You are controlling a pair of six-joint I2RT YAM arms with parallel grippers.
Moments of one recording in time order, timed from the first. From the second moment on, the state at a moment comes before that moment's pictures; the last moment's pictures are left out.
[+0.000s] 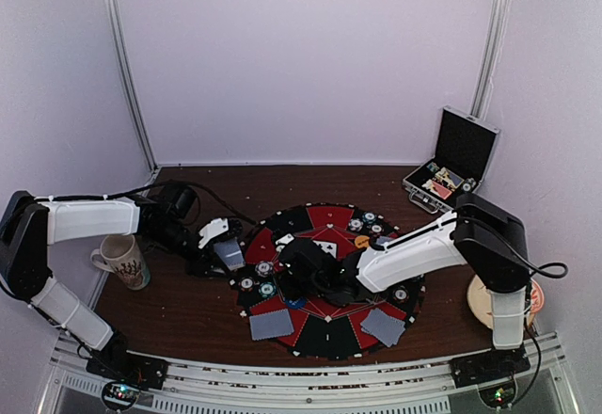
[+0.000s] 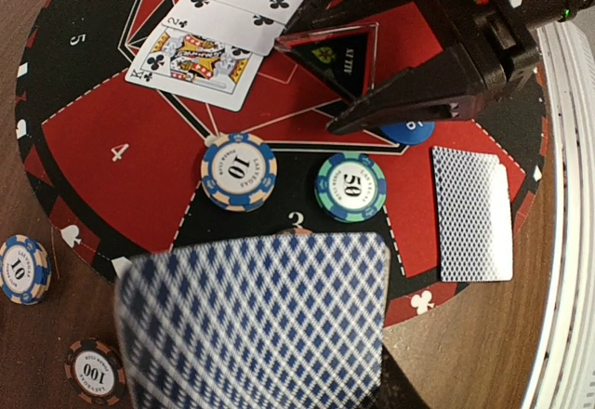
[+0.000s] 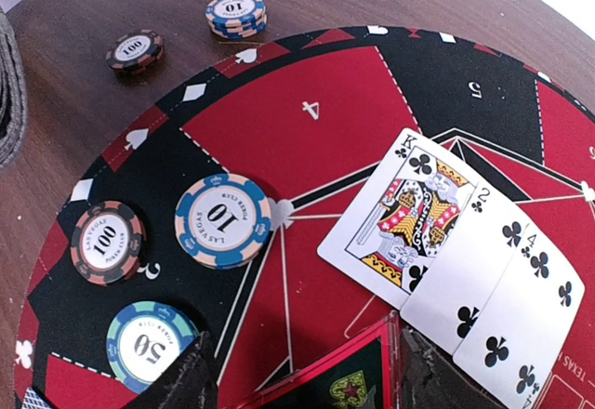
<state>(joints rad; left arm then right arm) -0.45 1.48 0.86 -0.53 0.59 0.66 1.15 2.05 1.22 0.08 0.41 0.31</state>
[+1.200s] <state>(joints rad) -0.45 1.48 0.86 -0.53 0.59 0.66 1.15 2.10 1.23 0.13 0.39 0.29</state>
